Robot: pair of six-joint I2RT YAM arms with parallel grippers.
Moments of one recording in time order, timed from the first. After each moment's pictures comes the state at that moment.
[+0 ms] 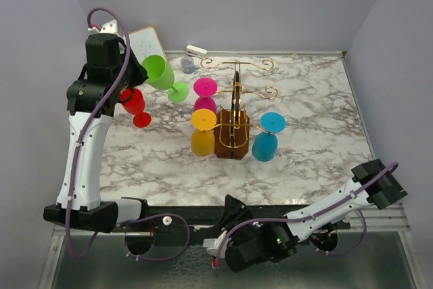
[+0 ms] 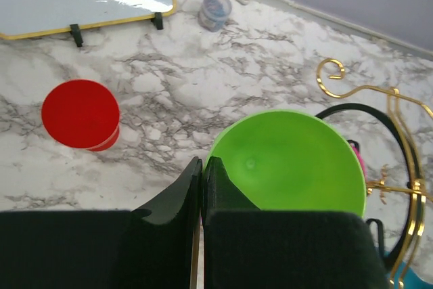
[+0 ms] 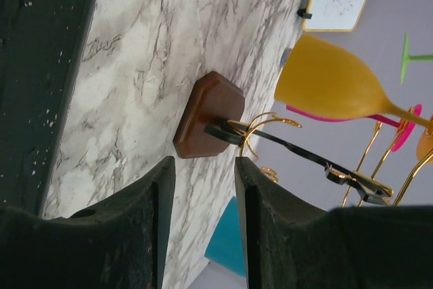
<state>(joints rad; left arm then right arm) -0.12 1.27 1.76 -0.96 0.00 -0.44 1.98 1.42 0.83 -0.38 0.95 -0.67</state>
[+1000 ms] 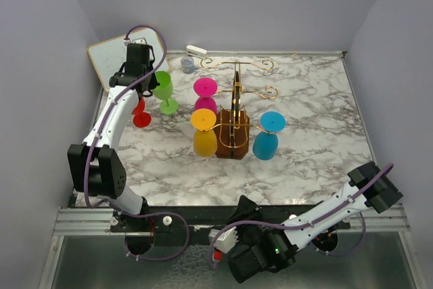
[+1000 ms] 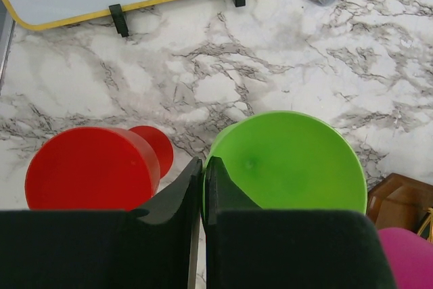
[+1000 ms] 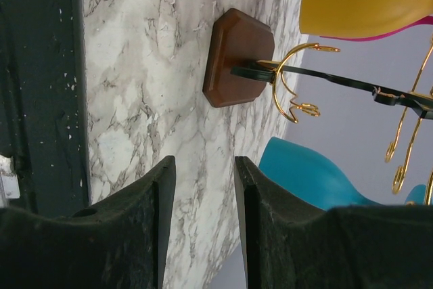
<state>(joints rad) -0.12 1.55 1.45 -0.61 -0.21 -0.29 2.05 1.48 0.93 -0.81 1.06 -0.08</state>
